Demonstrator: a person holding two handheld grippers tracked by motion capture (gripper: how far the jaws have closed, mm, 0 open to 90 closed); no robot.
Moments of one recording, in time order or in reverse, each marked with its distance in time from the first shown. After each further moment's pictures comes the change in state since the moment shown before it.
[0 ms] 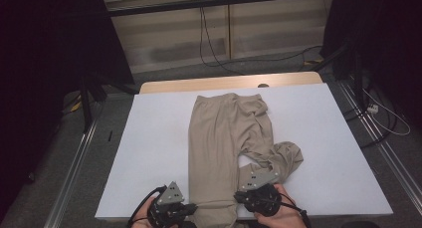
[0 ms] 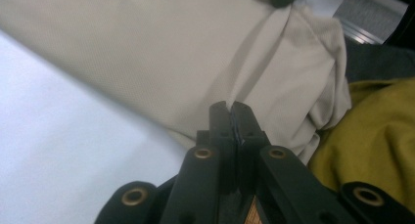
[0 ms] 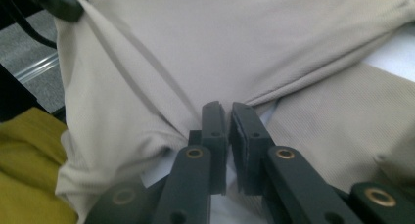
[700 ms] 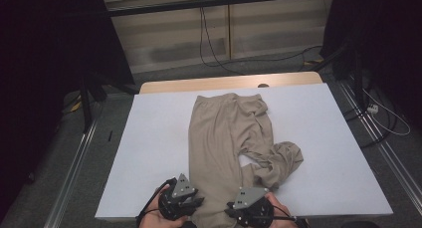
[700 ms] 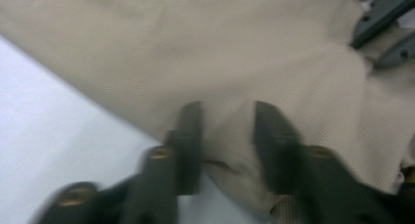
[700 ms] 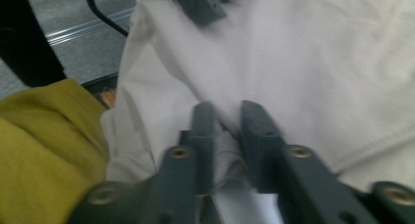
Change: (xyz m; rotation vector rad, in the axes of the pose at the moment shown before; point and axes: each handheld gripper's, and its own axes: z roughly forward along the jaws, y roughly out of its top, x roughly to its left) left arm 0.009 0.012 0.030 0.031 0.114 0.058; right arm 0.032 -0.002 0.006 -0.017 0.068 -0.184
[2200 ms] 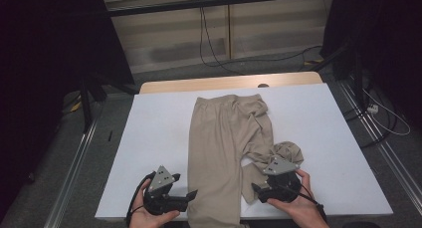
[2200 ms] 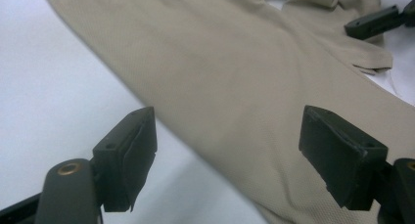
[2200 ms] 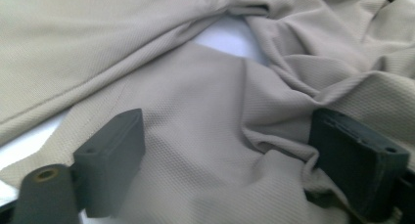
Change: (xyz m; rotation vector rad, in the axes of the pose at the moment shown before) left arm 0.025 -0.007 -0.026 -0.210 0.076 -0.136; right arm -0.077 -0.031 -0.024 0.021 -0.374 0.208
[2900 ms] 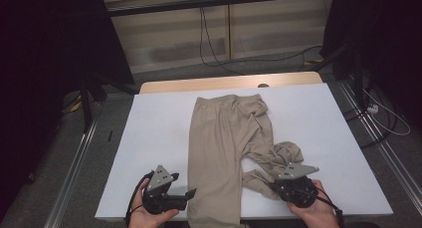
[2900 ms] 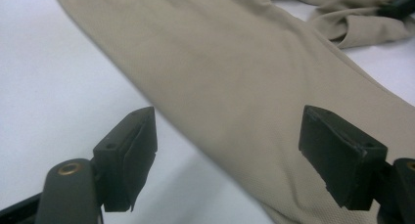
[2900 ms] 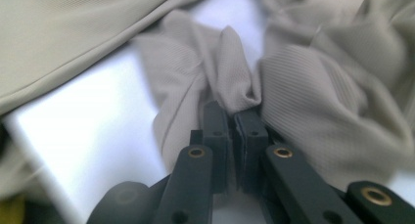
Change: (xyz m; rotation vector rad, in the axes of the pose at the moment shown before) left arm 0.004 0.000 0.000 -0.001 0.019 -0.013; right arm -0.013 -0.019 -0.039 0.057 0.115 0.067
